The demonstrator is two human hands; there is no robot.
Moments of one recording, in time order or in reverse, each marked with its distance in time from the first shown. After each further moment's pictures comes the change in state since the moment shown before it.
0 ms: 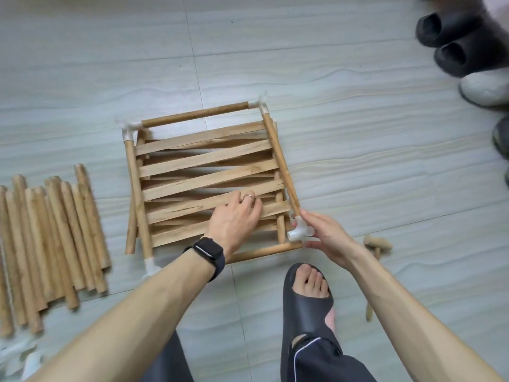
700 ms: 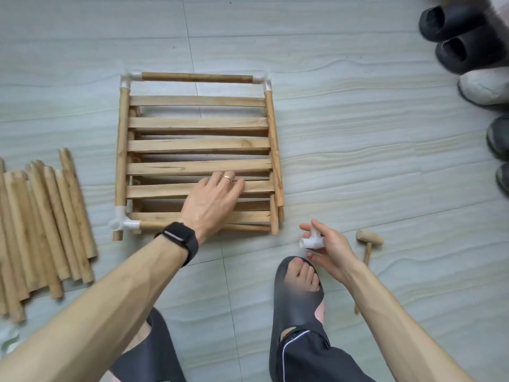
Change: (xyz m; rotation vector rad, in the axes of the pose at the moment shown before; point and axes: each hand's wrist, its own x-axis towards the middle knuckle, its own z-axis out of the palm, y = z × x) left_hand 0.002 -0.034 0.007 -0.025 0.169 -0.001; right_hand -0.003 0.047 -0.016 0.292 0.154 0.164
